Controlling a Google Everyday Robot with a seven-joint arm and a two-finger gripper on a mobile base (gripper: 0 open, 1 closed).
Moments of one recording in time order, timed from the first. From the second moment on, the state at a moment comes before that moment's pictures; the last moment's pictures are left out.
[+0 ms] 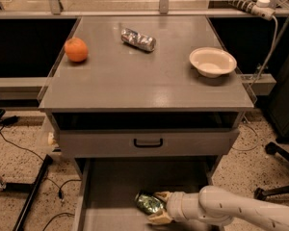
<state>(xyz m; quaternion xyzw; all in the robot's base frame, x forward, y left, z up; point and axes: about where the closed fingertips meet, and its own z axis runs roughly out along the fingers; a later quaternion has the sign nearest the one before) 0.436 -0.048 0.377 -0.54 0.73 0.25 0.34</state>
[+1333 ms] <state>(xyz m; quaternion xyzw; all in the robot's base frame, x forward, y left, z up) 0.434 -0.051 0.396 -0.56 0.72 0.25 0.33</state>
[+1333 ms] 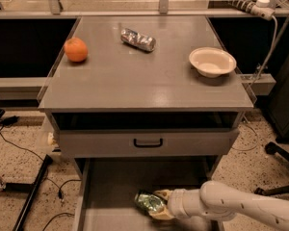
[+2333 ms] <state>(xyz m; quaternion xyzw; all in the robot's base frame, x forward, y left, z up) 0.456 -0.100 0.538 -0.59 0.68 0.20 0.37</state>
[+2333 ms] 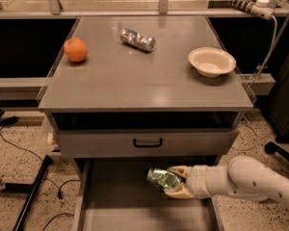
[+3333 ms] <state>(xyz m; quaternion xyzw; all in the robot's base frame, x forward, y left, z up) 0.453 -0.137 0.686 -0.63 0.68 0.10 0.37</state>
